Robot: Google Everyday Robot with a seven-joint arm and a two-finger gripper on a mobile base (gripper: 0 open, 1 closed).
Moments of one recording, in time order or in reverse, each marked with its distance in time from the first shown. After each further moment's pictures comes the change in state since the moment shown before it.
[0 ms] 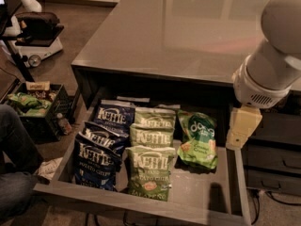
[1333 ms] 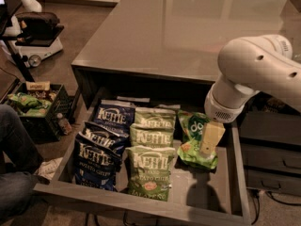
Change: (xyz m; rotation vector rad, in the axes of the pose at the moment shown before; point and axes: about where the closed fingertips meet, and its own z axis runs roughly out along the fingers) arm -0.027 -0.001 0.119 -0.130 -0.042 0.010
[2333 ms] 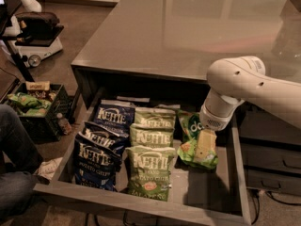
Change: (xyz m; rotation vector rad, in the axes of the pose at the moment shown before) arm 0.015 -0.013 0.081 -0.102 0.056 0.092
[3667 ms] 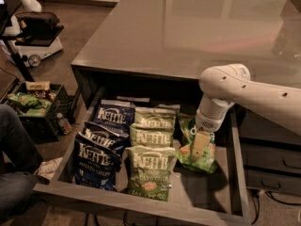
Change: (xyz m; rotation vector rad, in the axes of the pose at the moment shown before) arm -0.001 -0.021 0.050 -0.050 0.044 0.018
